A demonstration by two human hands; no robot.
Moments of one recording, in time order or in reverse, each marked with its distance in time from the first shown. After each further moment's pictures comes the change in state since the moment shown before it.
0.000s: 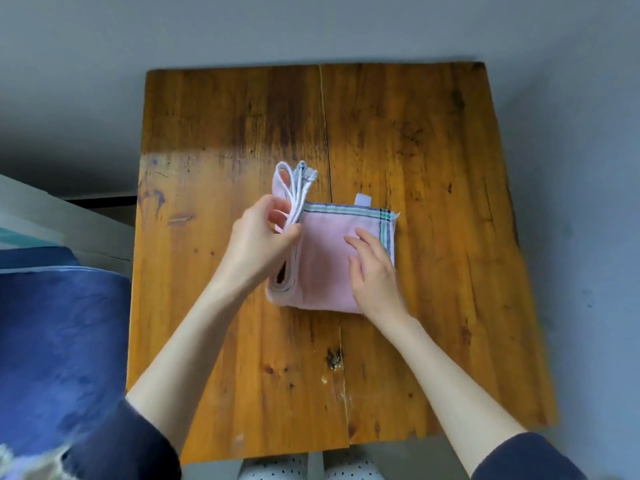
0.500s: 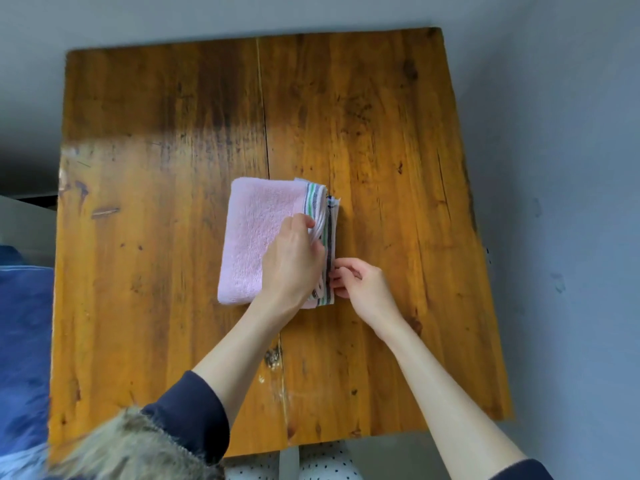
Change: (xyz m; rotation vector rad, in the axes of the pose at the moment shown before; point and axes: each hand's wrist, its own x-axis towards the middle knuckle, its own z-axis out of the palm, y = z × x) left_hand -0.012 0.025 0.155 0.315 0.015 0.058; right_hand -0.020 0.077 -0.047 0.468 -0.199 0.467
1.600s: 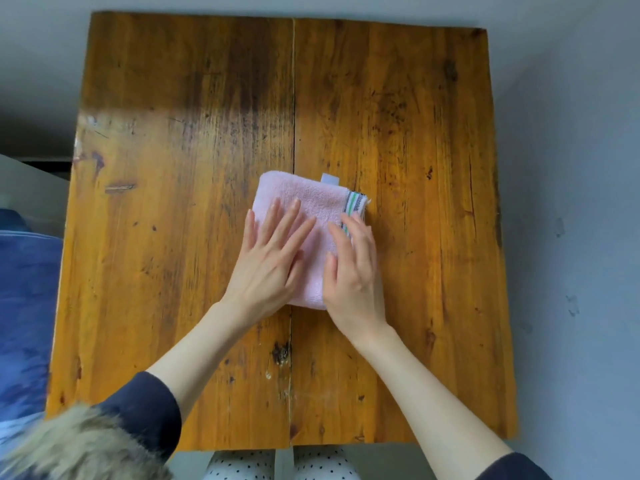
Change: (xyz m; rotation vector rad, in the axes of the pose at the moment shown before) left_hand 0.000 -0.090 -0.007 0.384 -0.047 0.411; right_hand 0.000 -0.026 0.045 -0.571 0.391 -0.706
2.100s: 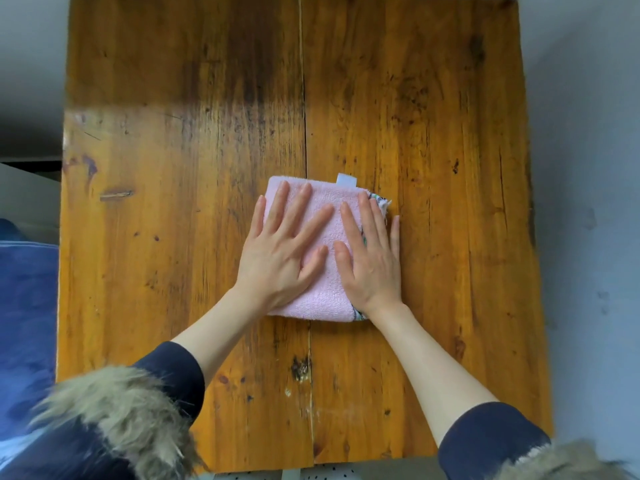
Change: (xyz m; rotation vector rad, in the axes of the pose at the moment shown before) left_hand 0.028 -0.033 0.022 0.107 0.094 0.074; right_hand 0.024 0.049 0.046 -0.171 -0.201 -0.017
